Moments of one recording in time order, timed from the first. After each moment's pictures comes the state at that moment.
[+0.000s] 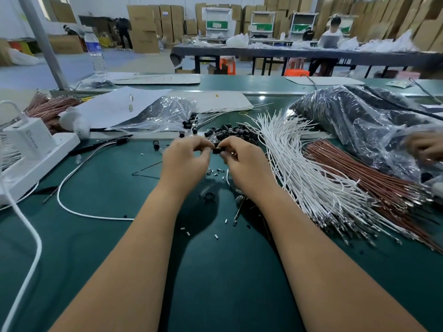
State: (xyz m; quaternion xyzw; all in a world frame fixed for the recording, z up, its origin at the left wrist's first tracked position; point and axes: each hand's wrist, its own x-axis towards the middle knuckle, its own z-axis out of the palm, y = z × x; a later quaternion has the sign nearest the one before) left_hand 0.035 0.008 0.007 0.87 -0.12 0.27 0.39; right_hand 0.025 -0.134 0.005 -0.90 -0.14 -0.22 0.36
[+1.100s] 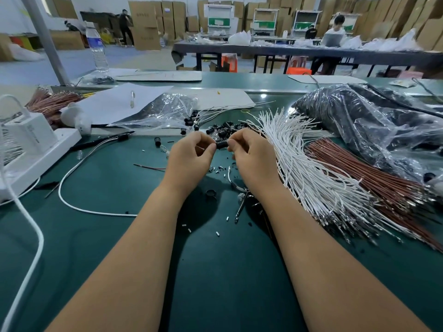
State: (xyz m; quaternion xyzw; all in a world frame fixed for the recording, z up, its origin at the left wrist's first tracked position) left_hand 0.036 0.006 0.001 0.83 -0.14 0.22 0.49; right_hand 0.027 -0.136 0.003 -0.84 -0.10 -0.29 0.45
